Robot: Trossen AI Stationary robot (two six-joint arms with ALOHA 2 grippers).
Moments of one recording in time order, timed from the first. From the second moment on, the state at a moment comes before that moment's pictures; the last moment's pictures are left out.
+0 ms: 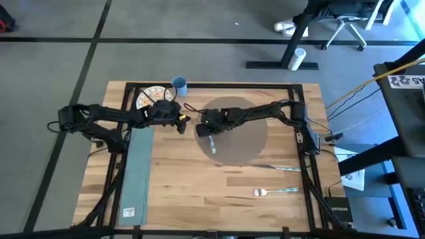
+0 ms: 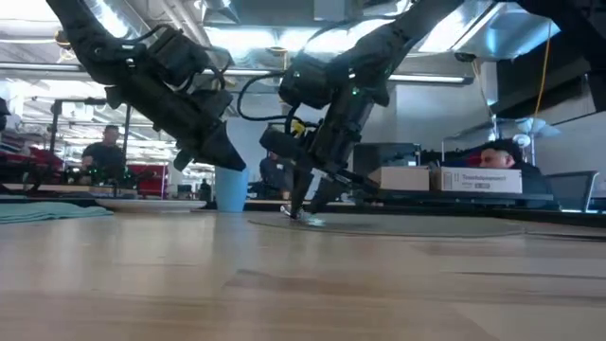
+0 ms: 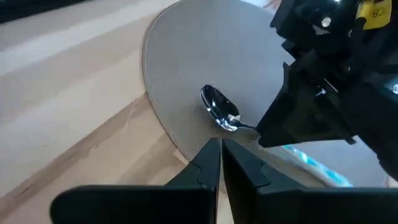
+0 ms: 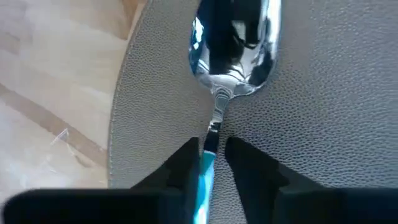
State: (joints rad) left arm 0.41 1.35 0.45 0.33 0.01 -0.38; right arm -0.17 2.12 1.41 -0.41 0.02 1.04
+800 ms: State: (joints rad) left arm 0.41 1.35 0.45 0.31 0.01 -0.38; right arm -0.19 2.12 1.74 -1.09 0.13 0.86
